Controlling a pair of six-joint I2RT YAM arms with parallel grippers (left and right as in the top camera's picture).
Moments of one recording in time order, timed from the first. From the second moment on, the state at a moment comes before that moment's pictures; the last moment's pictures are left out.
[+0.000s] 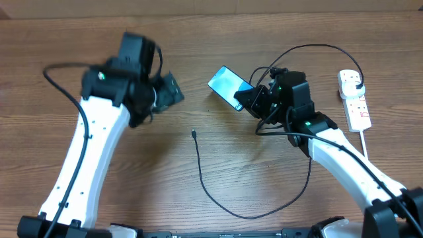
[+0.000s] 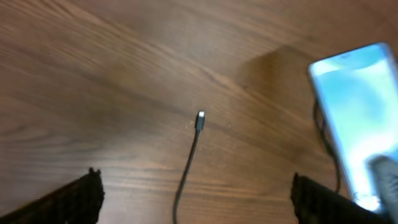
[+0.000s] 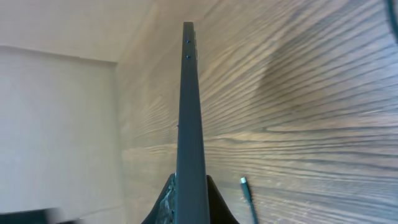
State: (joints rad) left arm -0.24 1.53 1.52 -1.22 0.08 -0.74; right arm 0.34 1.47 0.88 -0.02 -0.46 1.00
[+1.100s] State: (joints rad) left arm -0.24 1.42 0.79 0.22 0.45 -1.48; right arm 0.49 1.64 0.87 0.40 -0.54 1.49
